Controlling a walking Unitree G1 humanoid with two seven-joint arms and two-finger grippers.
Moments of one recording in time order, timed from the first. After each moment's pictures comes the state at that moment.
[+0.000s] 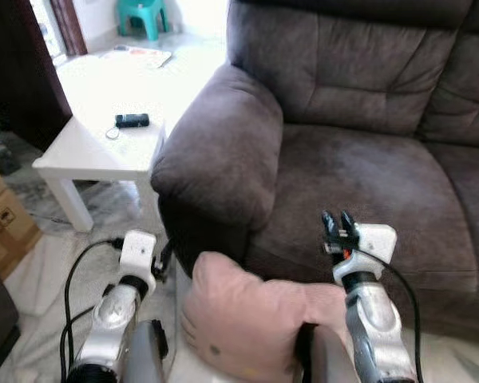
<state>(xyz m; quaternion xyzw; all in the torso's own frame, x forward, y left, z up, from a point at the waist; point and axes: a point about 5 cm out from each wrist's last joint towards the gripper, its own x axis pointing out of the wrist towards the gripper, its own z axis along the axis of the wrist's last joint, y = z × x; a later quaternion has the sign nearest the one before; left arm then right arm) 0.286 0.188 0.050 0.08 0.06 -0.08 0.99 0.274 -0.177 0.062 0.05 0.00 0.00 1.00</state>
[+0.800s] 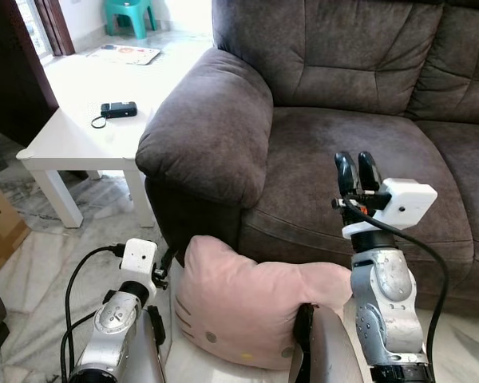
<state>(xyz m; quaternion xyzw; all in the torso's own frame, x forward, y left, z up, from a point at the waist) 0.291 0.182 0.045 0.05 0.09 -0.09 0.99 0.295 -0.153 0.178 0.07 -0.20 0.04 0.98</state>
